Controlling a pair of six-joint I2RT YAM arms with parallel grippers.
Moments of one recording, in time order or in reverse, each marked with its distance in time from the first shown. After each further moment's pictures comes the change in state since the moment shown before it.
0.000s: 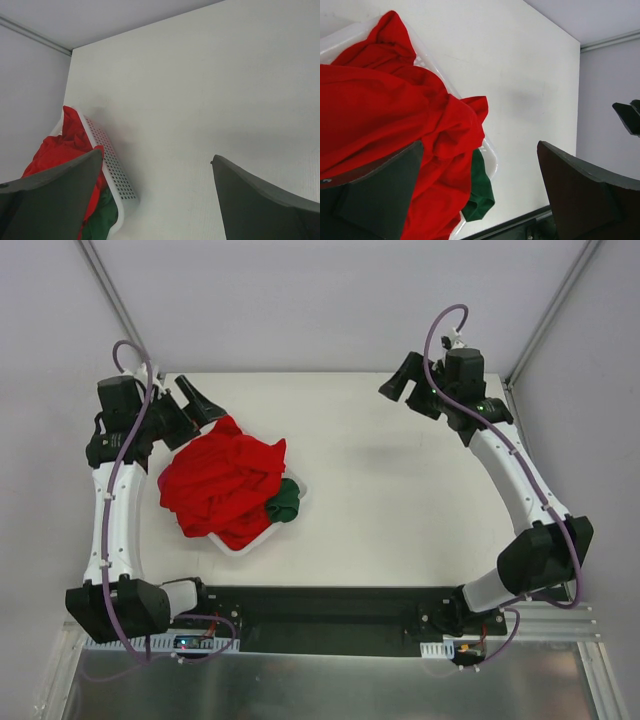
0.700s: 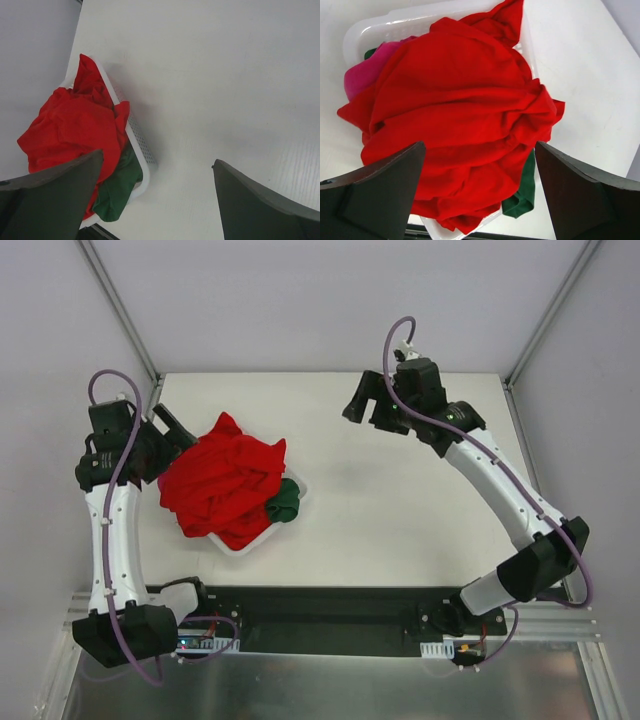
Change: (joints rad) left arm 0.071 -0.125 -0.050 -0.224 -0.315 0.026; right arm 0.267 -0.009 0.064 -0.150 0.149 0.023
